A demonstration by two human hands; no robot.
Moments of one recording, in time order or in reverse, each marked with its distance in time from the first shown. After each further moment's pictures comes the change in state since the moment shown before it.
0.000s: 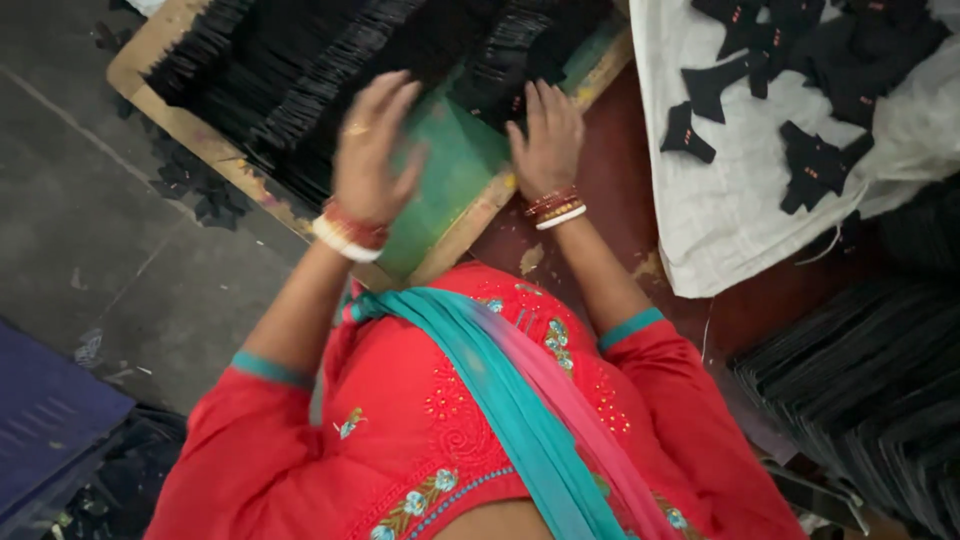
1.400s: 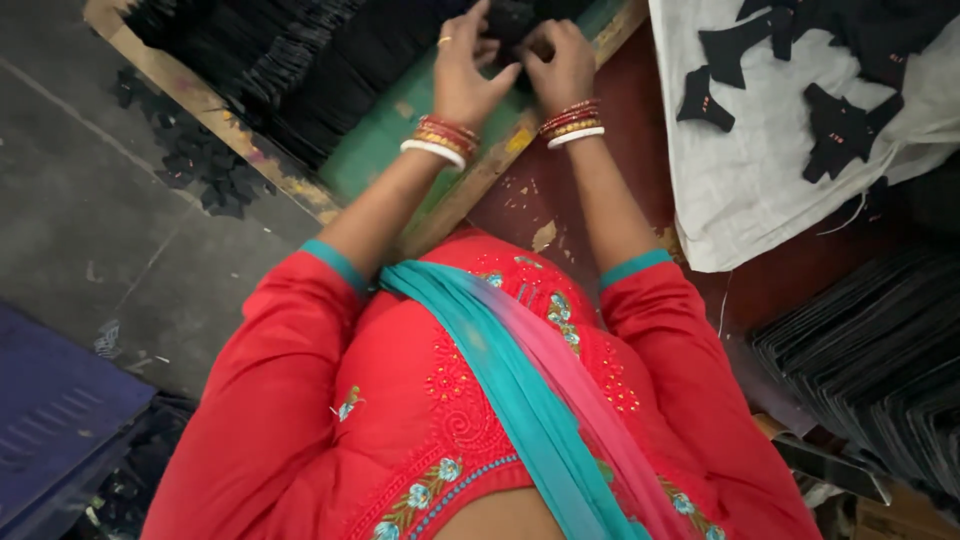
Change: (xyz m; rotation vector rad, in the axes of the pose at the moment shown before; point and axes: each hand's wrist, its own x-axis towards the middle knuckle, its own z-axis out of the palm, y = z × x) left_hand 0.052 -0.059 0.181 -0.517 0.172 -0.190; right_hand 0.056 0.046 0.044 0.373 0.003 0.116
